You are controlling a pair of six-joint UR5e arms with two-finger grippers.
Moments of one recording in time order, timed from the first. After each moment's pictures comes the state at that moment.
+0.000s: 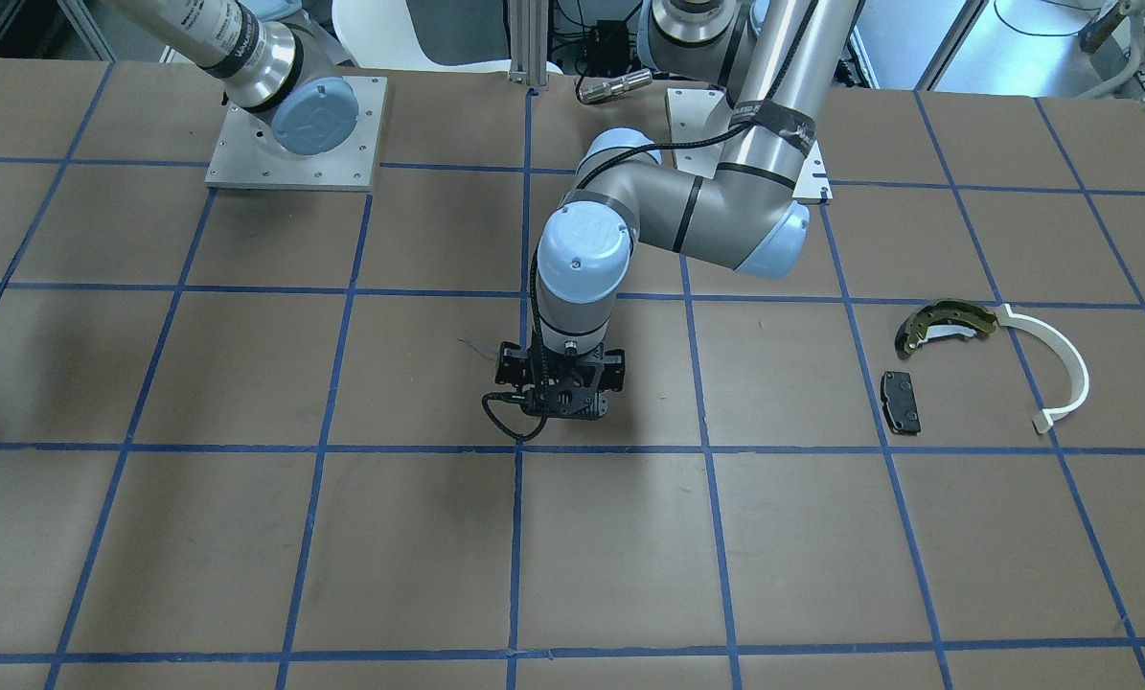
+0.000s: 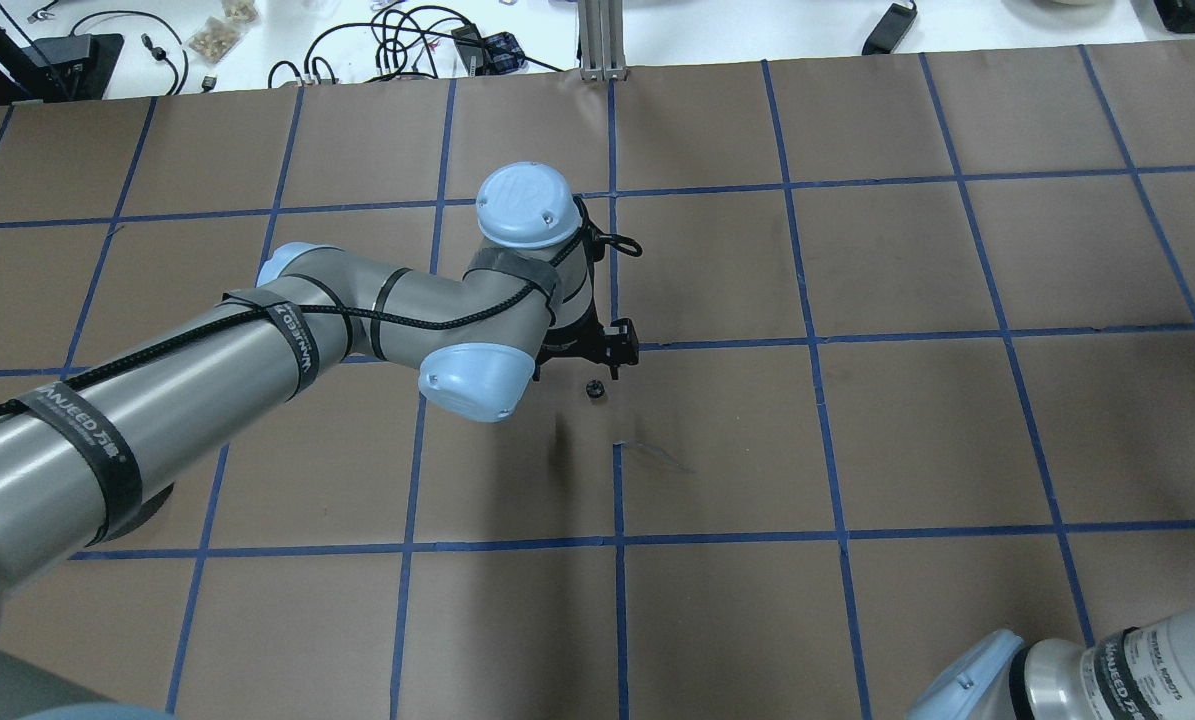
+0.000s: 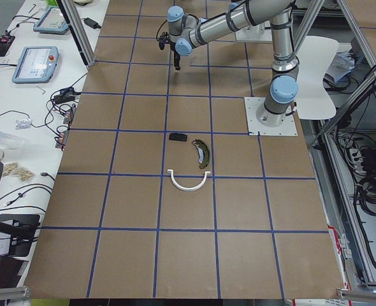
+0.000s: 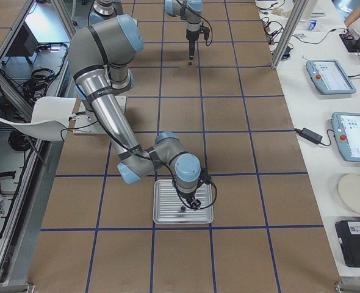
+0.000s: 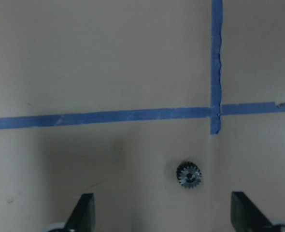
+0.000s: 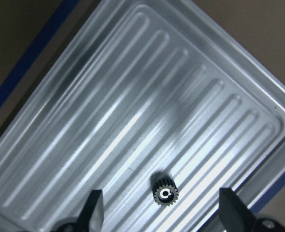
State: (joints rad) left arm -1.92 -2.01 -1.81 -0.90 1.53 -0.30; right arm 0.54 -1.01 1.60 -2.20 -1.59 -1.78
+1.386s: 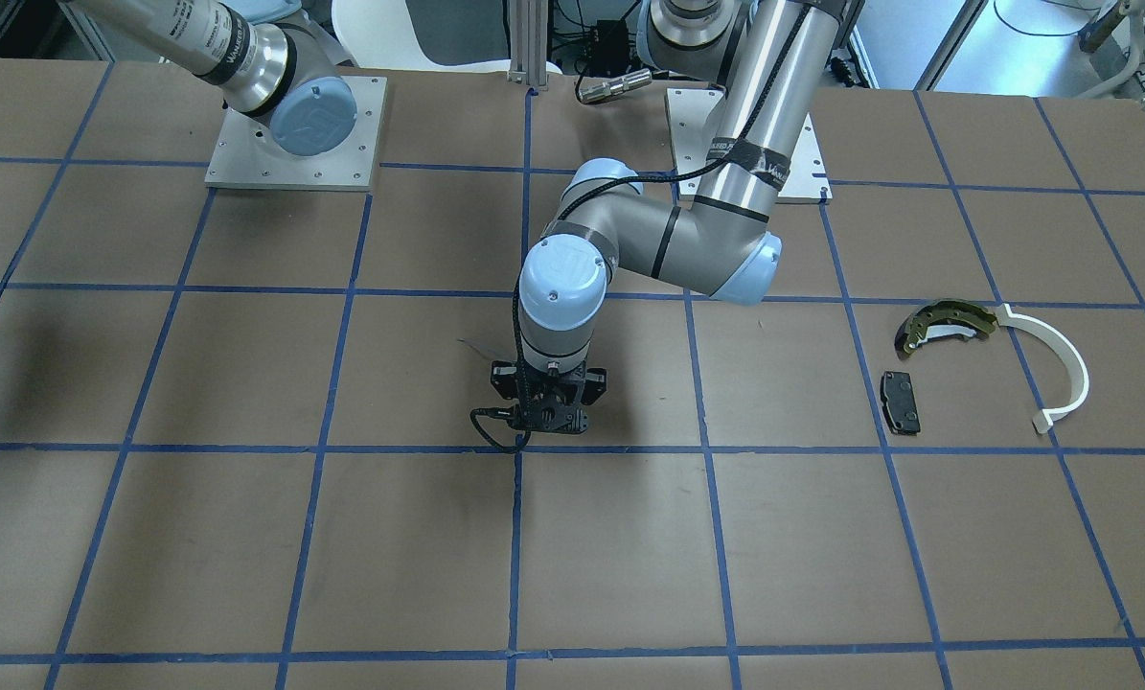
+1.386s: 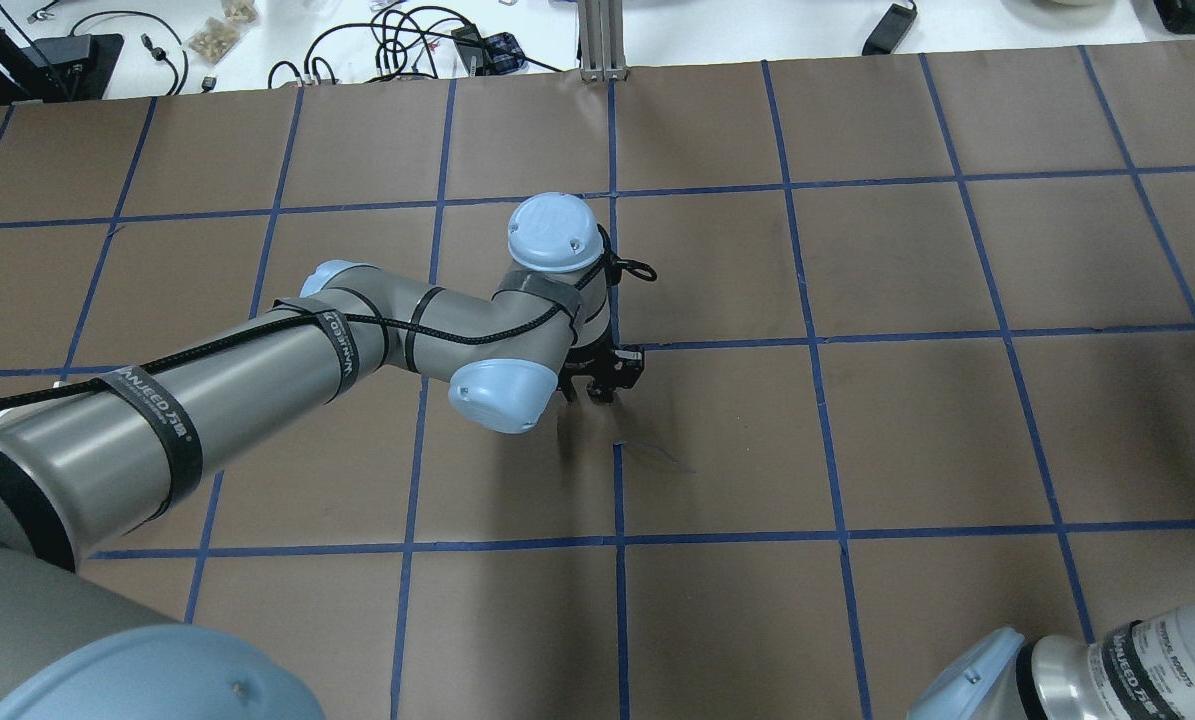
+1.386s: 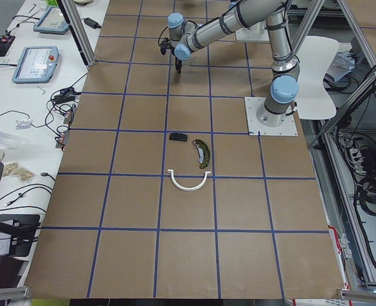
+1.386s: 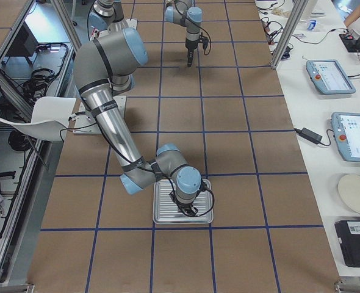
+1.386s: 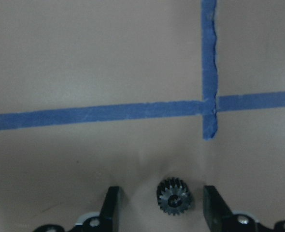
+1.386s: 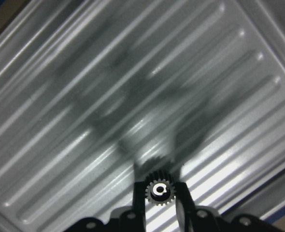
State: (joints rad) left arm -1.94 -2.07 -1.81 -0.87 1.52 -0.30; right arm 0.54 -0.97 1.59 -2.23 -1.65 -1.89
